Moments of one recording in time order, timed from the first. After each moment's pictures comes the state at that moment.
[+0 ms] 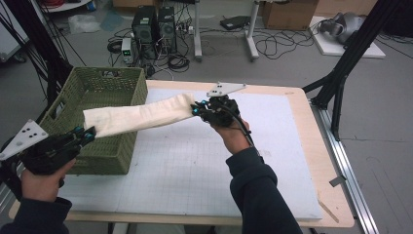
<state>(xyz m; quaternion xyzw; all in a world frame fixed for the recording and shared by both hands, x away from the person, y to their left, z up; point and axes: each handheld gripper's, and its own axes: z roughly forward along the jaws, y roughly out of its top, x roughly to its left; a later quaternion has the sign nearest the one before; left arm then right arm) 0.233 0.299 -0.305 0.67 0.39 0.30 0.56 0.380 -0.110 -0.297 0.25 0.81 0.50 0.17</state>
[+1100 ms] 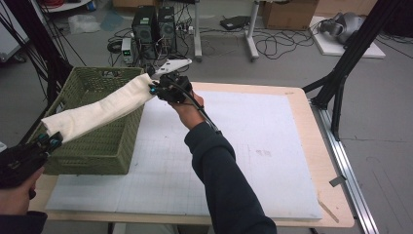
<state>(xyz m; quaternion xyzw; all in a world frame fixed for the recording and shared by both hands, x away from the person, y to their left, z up) 0.204 0.348 -0.310 0.62 0.43 0.36 0.54 0.438 0.007 -0.280 0.20 0.82 0.51 0.18</state>
